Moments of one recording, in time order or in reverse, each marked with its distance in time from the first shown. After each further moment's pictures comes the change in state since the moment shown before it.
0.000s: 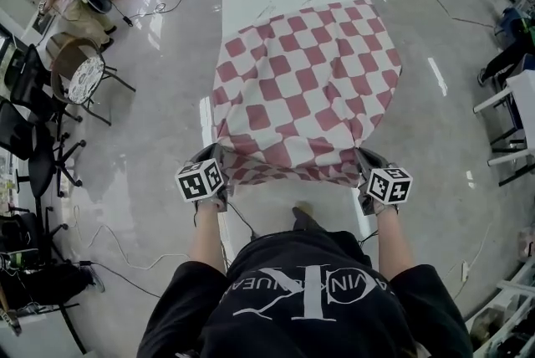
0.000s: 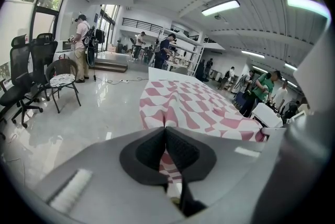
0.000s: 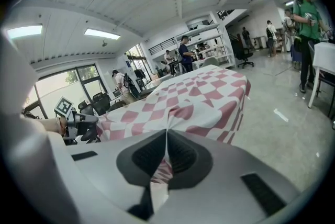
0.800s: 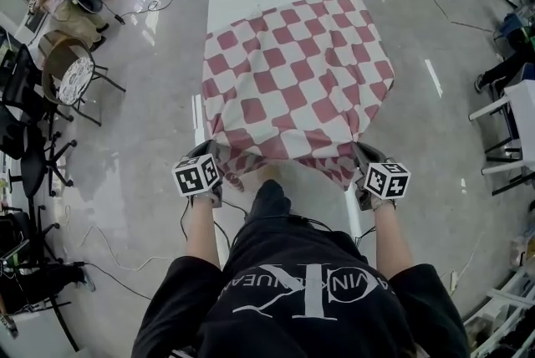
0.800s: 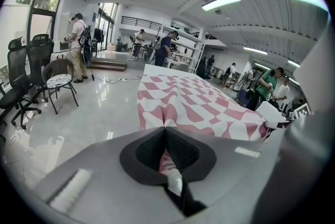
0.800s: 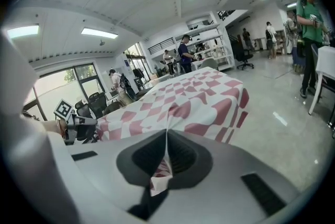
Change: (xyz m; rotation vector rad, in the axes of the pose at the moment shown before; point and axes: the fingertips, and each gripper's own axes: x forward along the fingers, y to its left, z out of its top) left arm 0.076 -0.053 0.038 0.002 0.032 0.023; right arm 0.026 -0.087 0.070 -0.012 0.018 -0.008
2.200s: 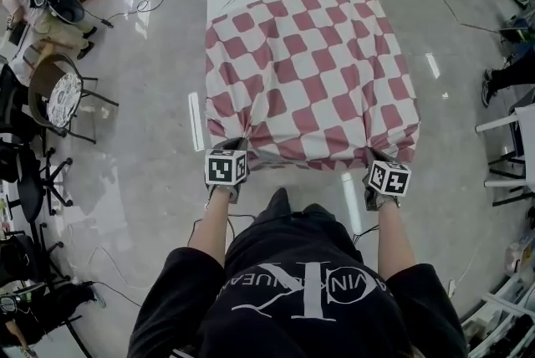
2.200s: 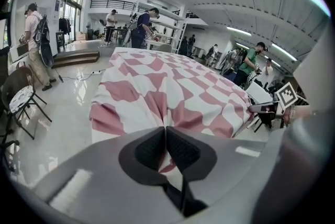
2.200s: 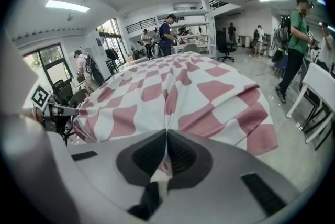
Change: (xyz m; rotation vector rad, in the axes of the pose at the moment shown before) left arm 0.177 0.010 0.051 0.196 0.204 -0.192; right arm 0.148 -0.069 0.014 0.022 0.190 -0.298
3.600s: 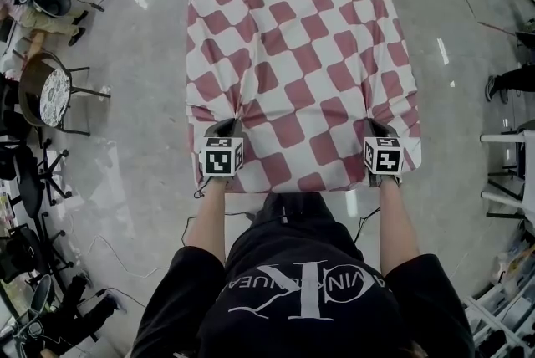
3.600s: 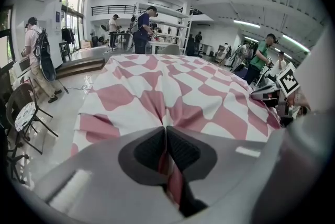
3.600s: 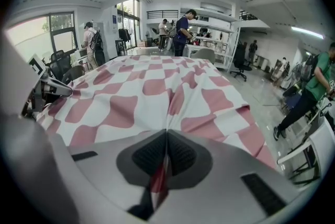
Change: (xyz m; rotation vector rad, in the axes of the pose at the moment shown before) left arm 0.137 0.044 0.180 0.013 0.004 0.130; right arm 0.171 -0.055 0.216 -0.303 0.080 -0.028
